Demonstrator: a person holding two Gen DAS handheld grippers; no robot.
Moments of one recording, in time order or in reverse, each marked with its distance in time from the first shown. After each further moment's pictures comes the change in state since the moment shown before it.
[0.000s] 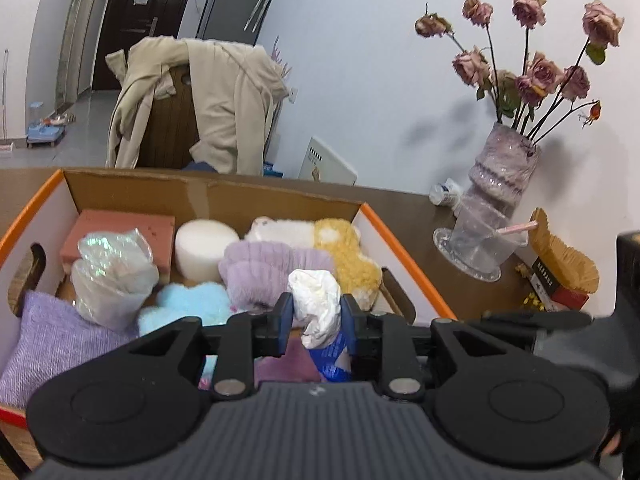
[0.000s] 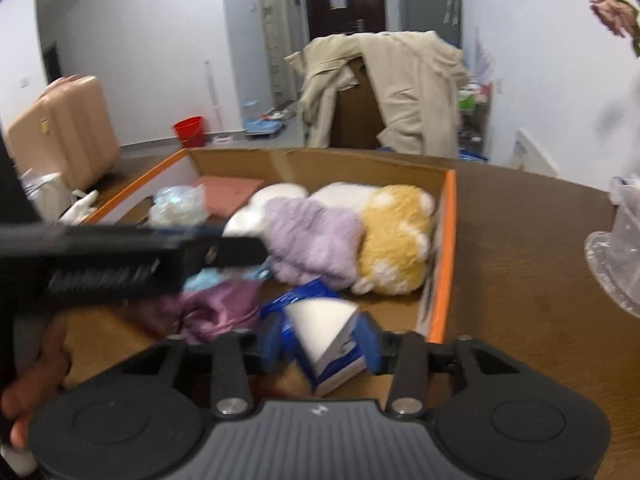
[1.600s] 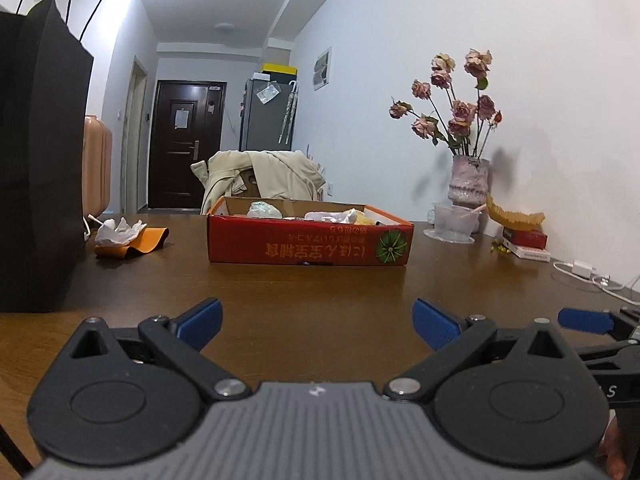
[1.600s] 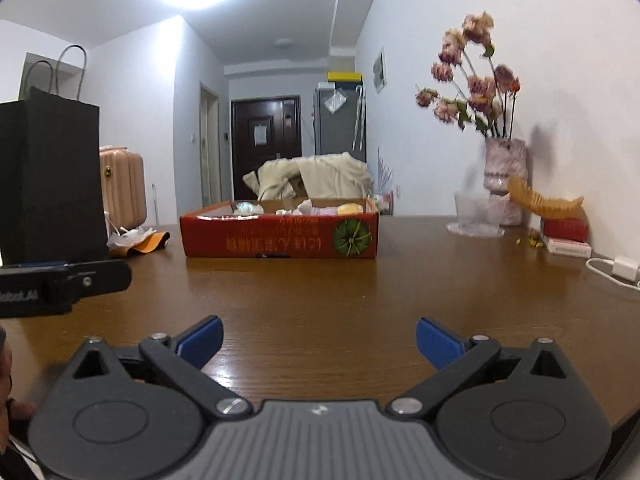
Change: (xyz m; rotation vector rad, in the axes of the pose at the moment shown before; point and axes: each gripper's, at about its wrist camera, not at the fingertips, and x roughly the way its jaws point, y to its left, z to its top) left arm -0.307 -0.037 -0.264 0.168 -0.364 0.183; right arm -0.222 0.164 -0.312 0.073 -0.491 -0.270
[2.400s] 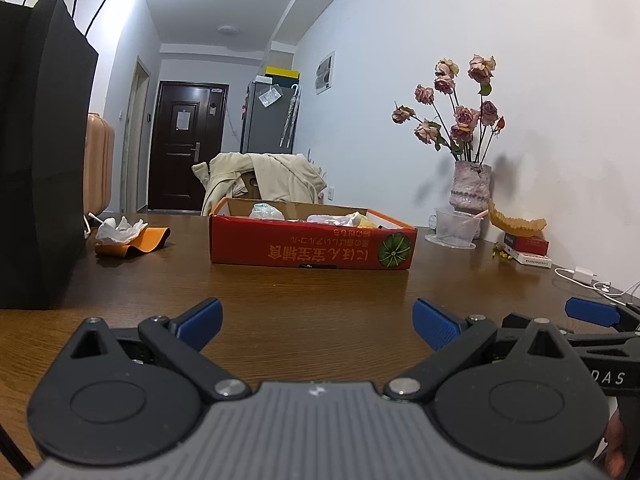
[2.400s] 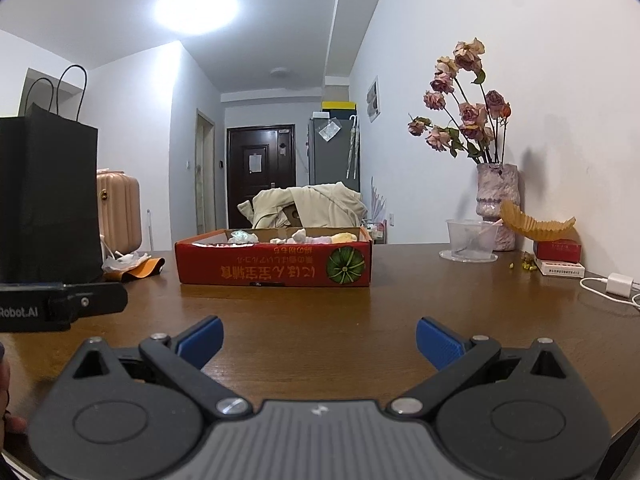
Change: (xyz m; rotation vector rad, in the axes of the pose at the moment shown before) left arm 0.006 0.009 -0.002 -0.031 -0.013 -0.002; right arm 0.000 -0.002 0.002 0.007 -0.071 -0.020
